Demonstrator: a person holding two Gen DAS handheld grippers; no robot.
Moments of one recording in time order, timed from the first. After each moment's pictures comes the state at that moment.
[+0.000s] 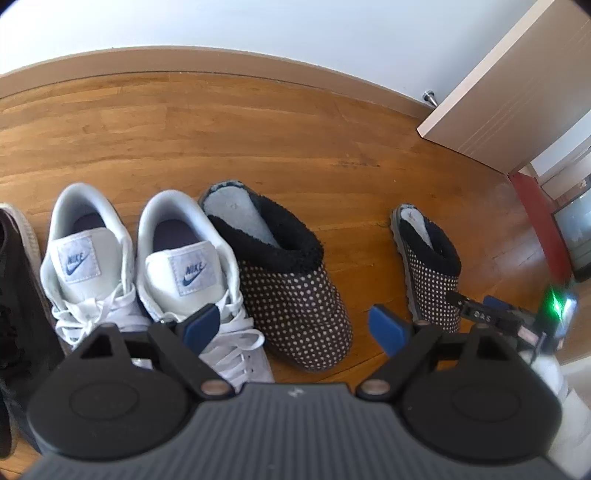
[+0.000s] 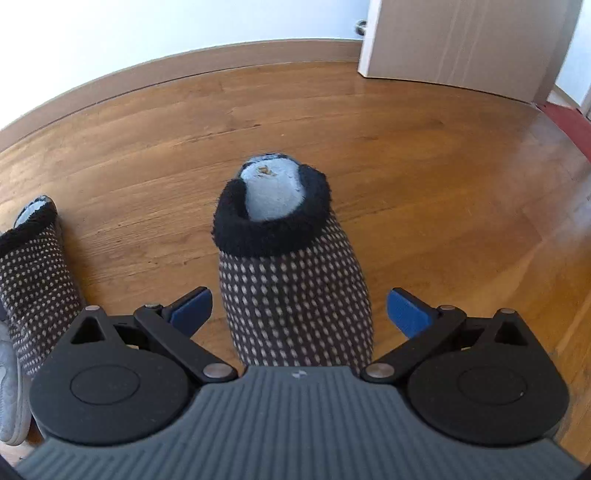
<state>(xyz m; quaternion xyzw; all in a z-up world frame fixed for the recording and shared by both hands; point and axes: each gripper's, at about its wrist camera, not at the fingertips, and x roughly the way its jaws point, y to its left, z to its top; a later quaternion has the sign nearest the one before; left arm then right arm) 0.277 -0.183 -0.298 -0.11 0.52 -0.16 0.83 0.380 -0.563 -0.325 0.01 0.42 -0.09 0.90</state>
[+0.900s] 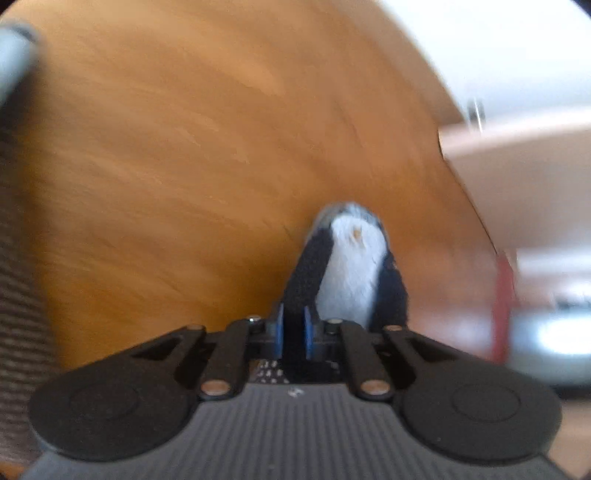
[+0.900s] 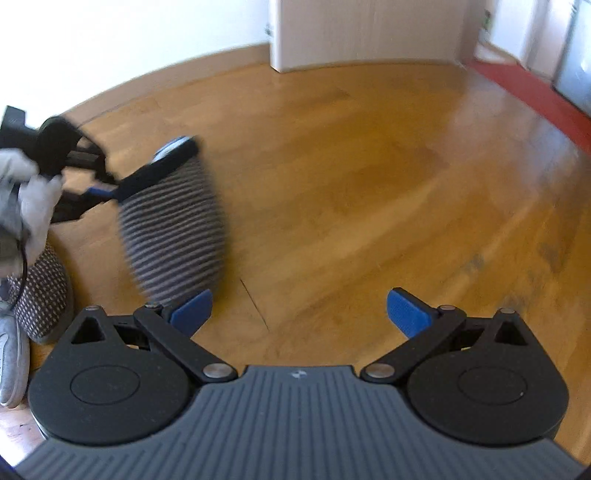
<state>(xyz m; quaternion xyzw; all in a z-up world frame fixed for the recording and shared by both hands) 0.357 -0.389 -0.433 -0.32 0.53 -0.06 0.78 0.265 -0.619 -0.312 0.06 0.38 -0.14 0.91</state>
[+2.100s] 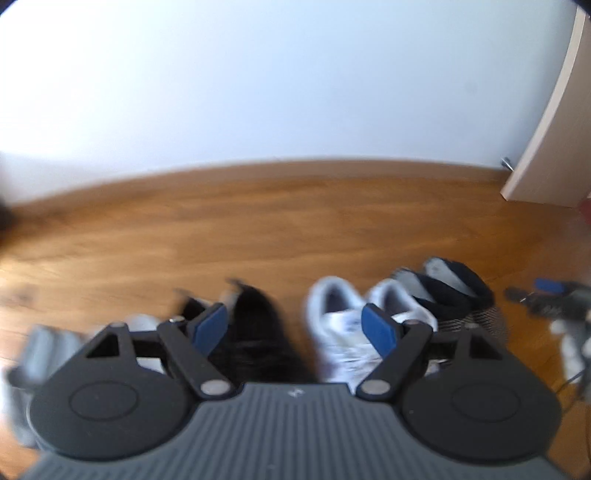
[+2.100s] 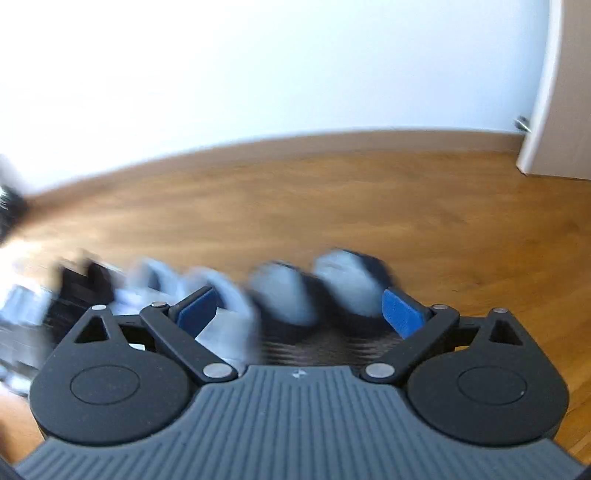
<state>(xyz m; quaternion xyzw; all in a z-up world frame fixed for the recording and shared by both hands) 0.156 -0.018 -0.122 0.01 0.40 0.01 0.91 0.353 -0.306 -0.162 0.02 0.36 0.12 0.92</state>
